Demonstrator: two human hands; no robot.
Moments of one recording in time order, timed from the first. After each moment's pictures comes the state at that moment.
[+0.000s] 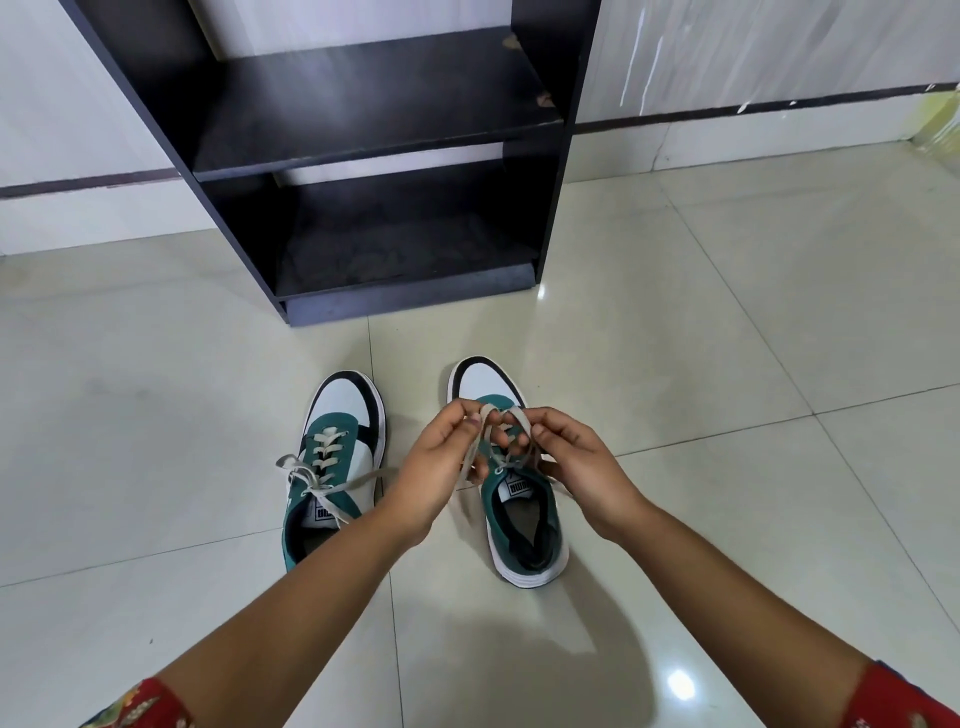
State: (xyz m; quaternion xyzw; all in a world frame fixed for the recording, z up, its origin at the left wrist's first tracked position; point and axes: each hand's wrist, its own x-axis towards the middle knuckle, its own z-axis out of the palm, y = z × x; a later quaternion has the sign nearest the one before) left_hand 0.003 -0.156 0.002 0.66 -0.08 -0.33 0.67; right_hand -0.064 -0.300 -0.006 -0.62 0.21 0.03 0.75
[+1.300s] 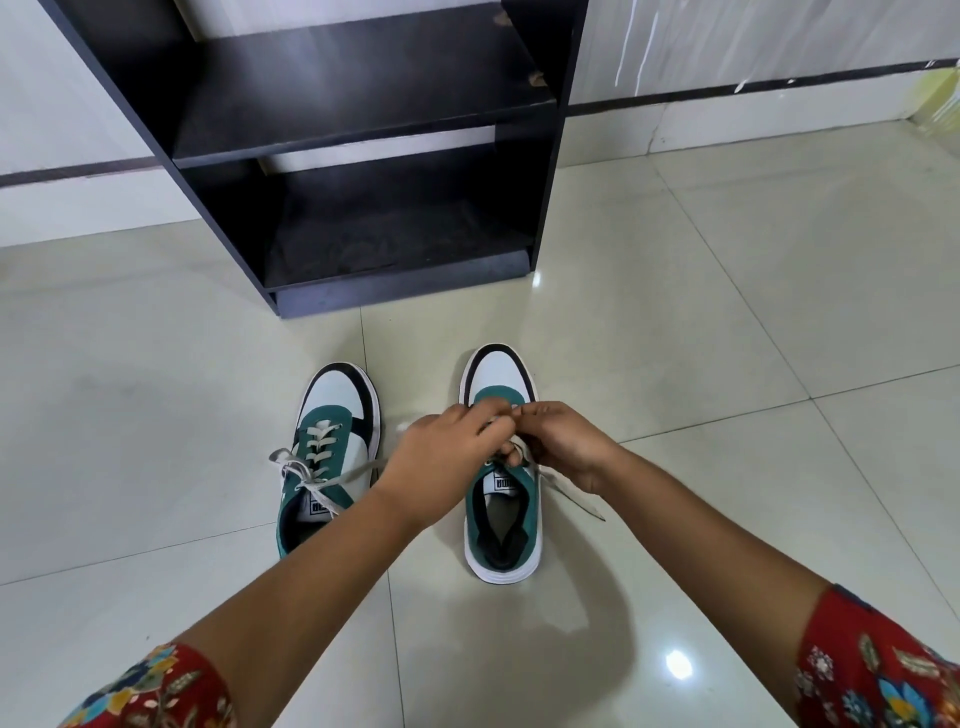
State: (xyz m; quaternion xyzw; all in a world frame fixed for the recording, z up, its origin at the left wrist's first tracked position) left_hand 0.014 -0.153 -0.015 0.84 -0.53 0.11 0.10; right_hand -0.034 -0.310 -0.018 -0.64 0.23 0.18 0.71
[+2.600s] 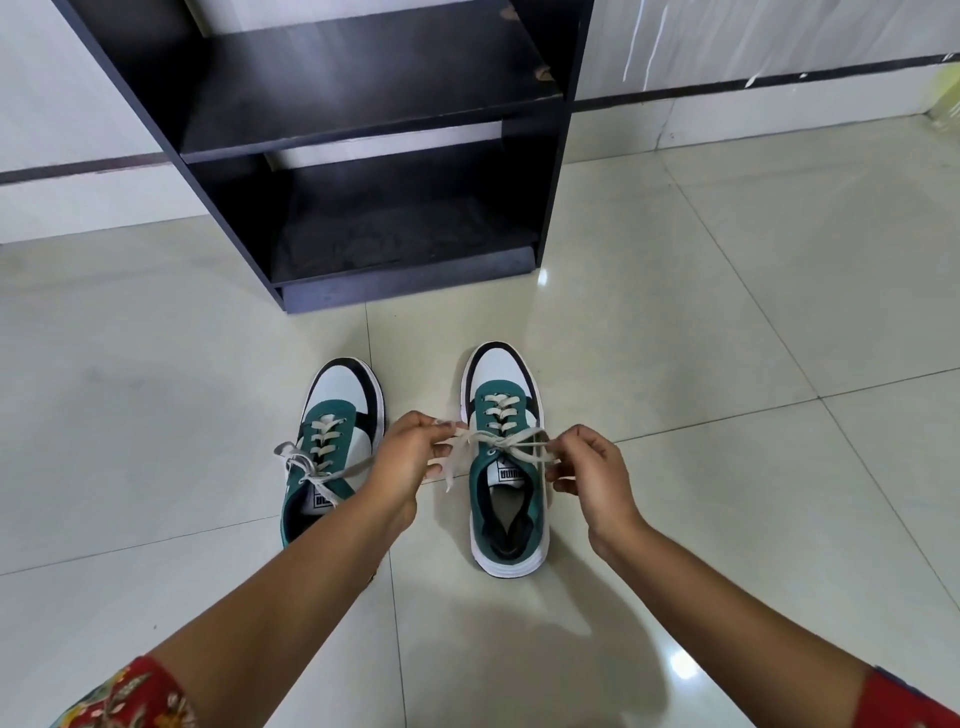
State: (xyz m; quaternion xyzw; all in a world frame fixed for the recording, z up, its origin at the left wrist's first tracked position) left_hand 0.019 -0.146 -0.018 0.70 0.14 -0.34 0.62; right_hand -0.084 -0.292 -0.024 -0.59 0.40 -0.06 0.70
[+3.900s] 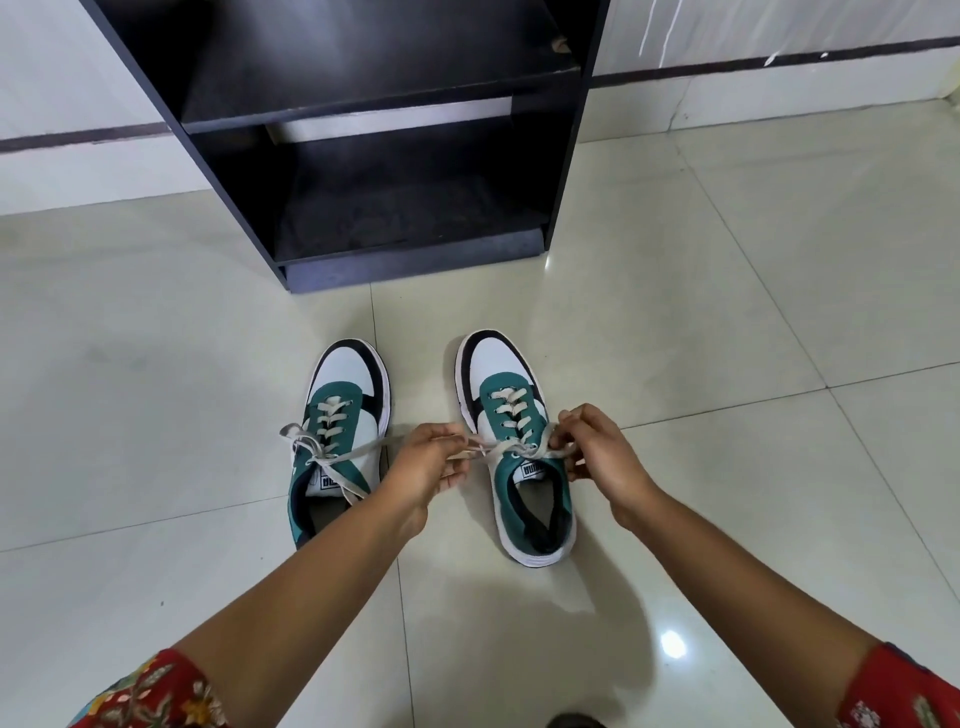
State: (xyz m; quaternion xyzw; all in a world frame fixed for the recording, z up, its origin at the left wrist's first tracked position) left_hand 0.002 -0.139 -0.036 0.65 0.16 -0.40 0.63; right_hand -0.076 -0.308 -0.033 -0.66 0.37 0.06 0.65
